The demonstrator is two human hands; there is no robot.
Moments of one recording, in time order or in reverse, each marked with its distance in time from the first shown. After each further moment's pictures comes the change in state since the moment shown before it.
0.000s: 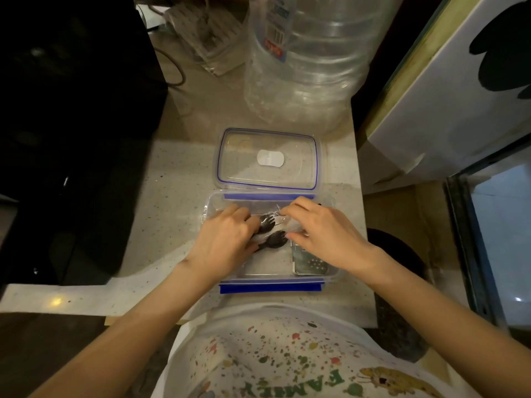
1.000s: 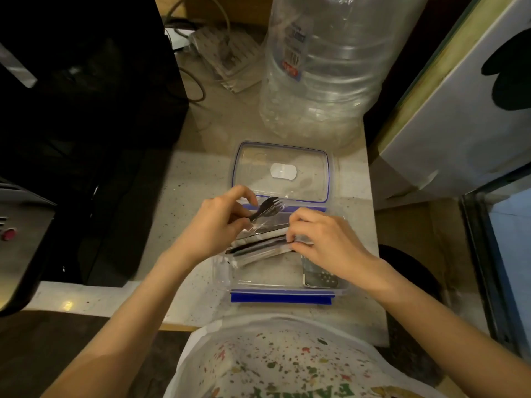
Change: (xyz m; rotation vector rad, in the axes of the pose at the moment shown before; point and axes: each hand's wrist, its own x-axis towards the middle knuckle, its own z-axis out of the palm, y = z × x) left_hand 0.005 -0.022 -0.041 -0.588 0.001 -0.273; right_hand 0.006 -0.005 0.001 0.091 0.144 -0.156
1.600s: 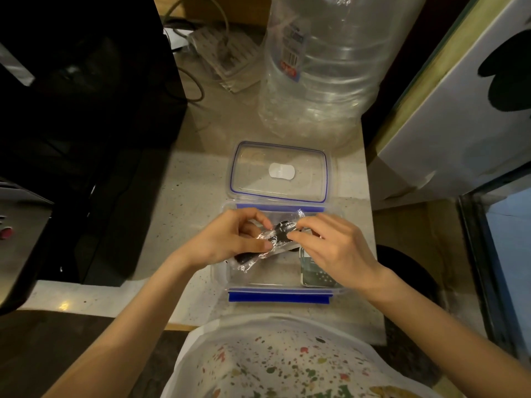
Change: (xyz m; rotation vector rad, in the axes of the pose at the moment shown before) left_hand 0.000 -0.004 0.010 -0.473 -0.330 -0.097; right_hand -0.016 0.003 0.000 -0.177 0.279 -0.233
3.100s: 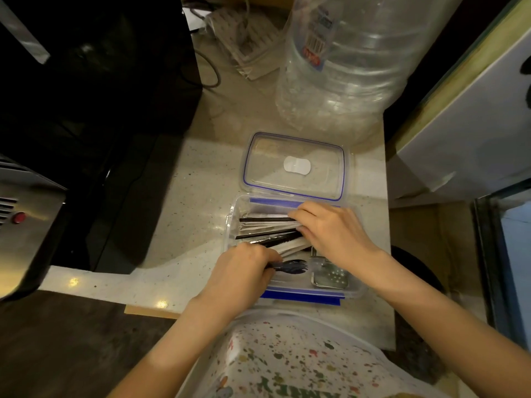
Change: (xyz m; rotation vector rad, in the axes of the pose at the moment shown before) left_hand -0.030 -0.012 0.047 0.751 0.195 0.002; right_hand 0.031 0.003 0.014 0.002 -0.374 0.179
